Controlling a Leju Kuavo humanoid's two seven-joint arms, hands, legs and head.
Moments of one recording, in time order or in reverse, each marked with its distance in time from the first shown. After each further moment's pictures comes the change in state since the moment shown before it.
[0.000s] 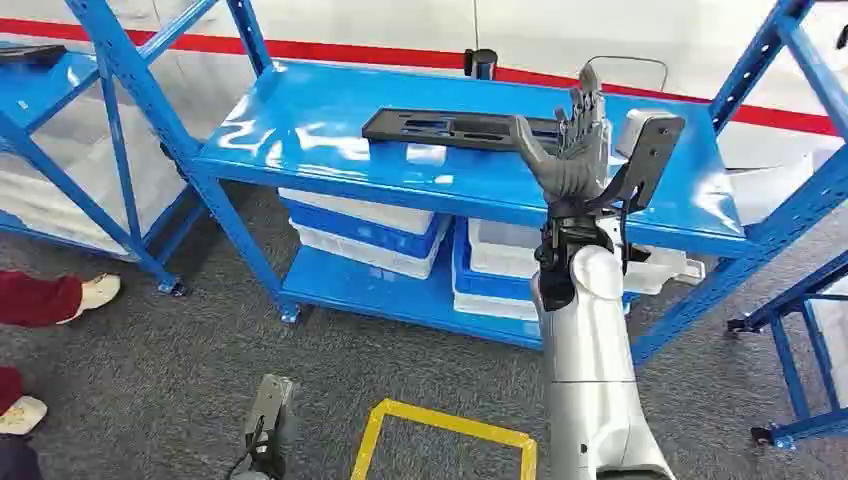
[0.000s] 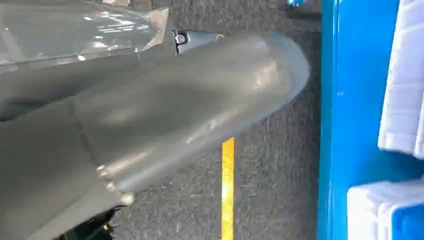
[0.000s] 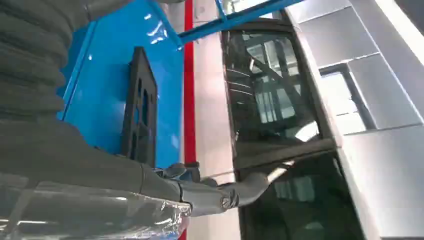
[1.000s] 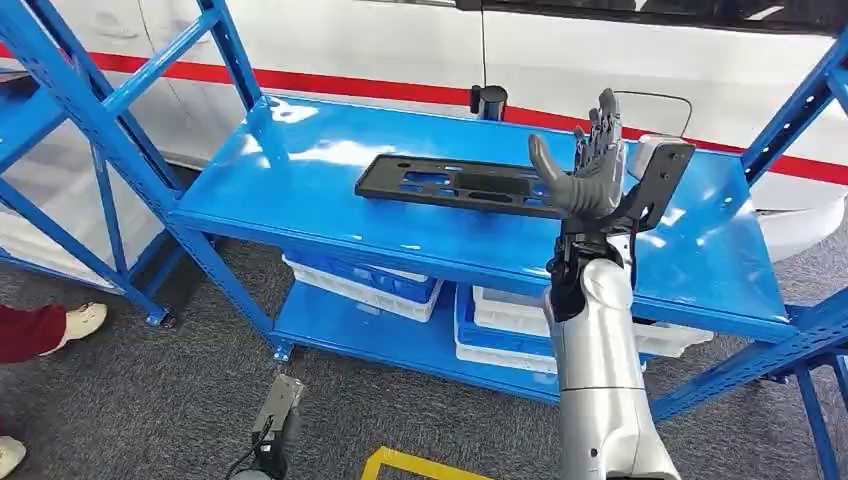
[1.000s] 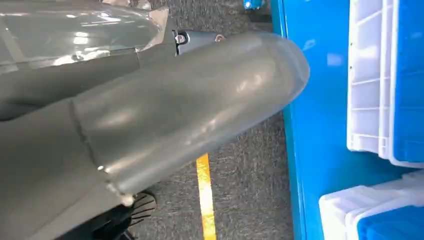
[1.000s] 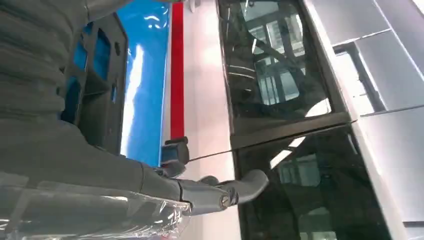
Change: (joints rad) left arm -0.005 0.000 0.003 0.009 -0.126 -0.023 0.043; right arm 0.036 -0.042 -0.031 0.042 -0.016 -0.015 -0.063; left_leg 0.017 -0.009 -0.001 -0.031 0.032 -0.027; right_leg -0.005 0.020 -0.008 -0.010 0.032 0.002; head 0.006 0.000
